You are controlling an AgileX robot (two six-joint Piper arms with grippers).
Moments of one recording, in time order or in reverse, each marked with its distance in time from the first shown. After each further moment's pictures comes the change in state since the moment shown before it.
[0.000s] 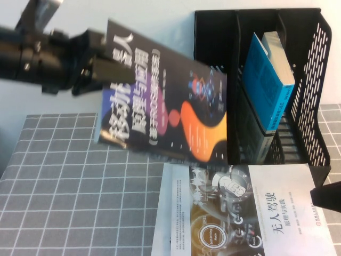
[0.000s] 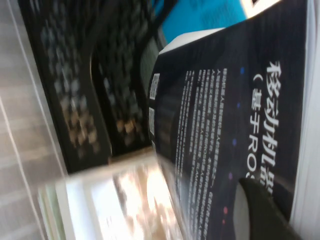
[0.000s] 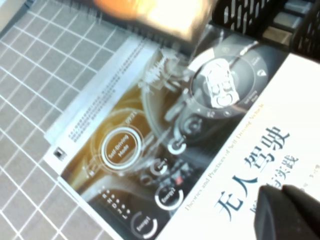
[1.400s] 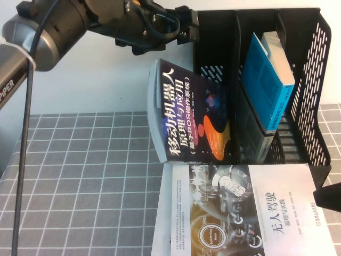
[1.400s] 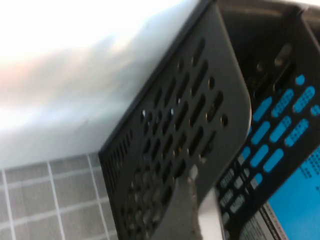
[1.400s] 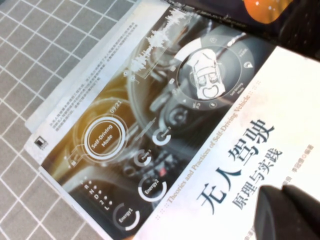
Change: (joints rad) right arm 0.000 0.000 0.000 -0.041 -0.019 -0.015; left arm -0.295 0.494 -0.591 0.579 -0.353 -0.398
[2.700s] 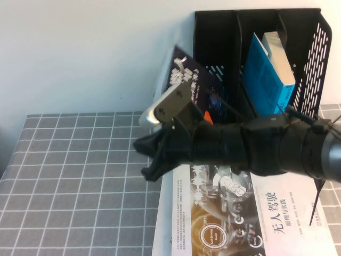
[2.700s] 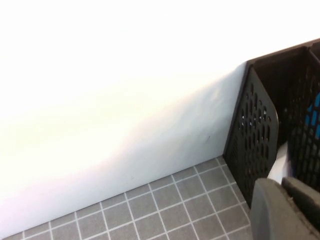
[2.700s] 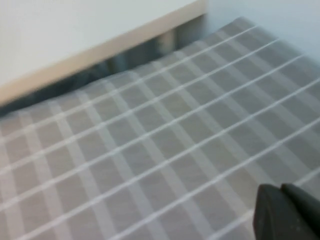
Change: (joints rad) right arm 0.657 0.752 -0.572 0.794 -0.507 -0.775; left arm 0.004 -0.196 -0.398 0.442 0.544 0.071
